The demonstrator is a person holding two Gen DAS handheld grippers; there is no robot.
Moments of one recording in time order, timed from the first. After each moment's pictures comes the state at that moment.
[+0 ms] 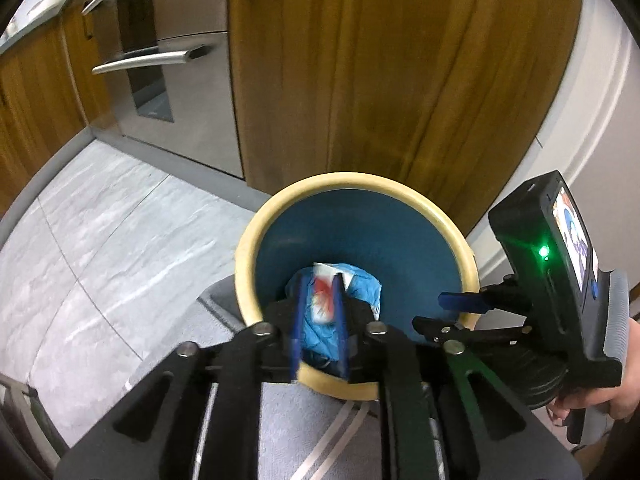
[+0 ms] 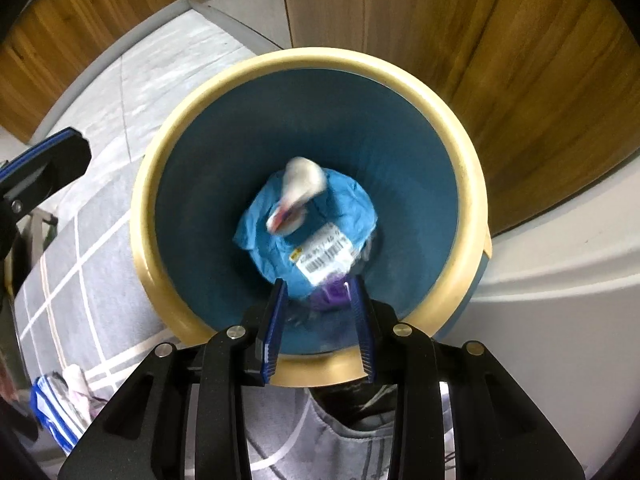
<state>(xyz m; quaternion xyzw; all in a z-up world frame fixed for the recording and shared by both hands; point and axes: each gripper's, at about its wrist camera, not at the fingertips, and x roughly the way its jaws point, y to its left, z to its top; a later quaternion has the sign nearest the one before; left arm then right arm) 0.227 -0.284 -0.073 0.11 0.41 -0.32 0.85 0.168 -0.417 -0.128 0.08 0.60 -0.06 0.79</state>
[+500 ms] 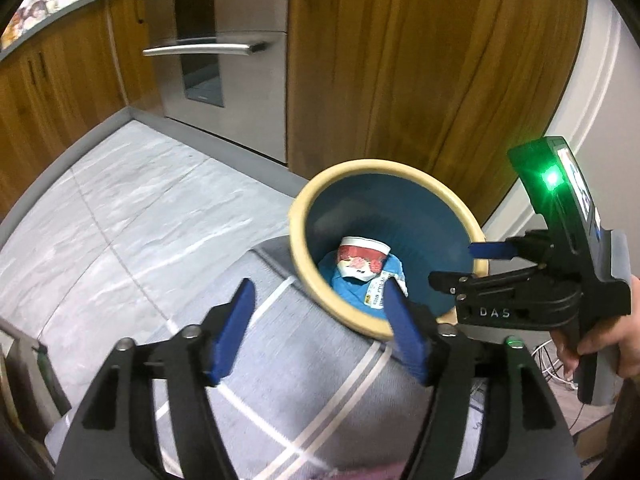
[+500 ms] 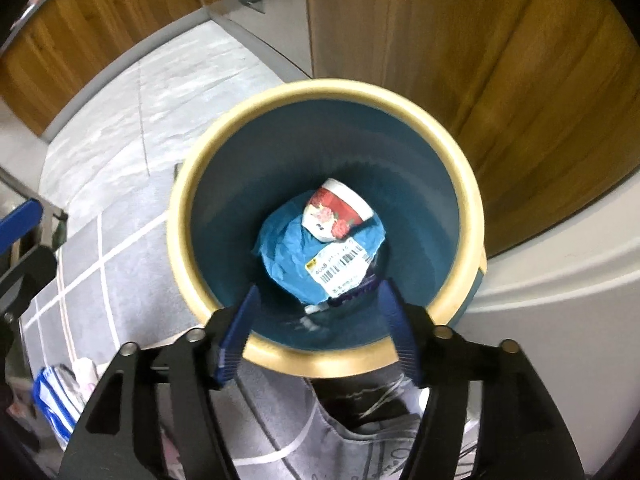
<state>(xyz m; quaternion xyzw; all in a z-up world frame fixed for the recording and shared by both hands) 0.187 -0.221 -0.054 0.09 0.42 -0.26 0.87 0.158 -0.399 -0.098 0.05 0.57 -0.04 0.82</state>
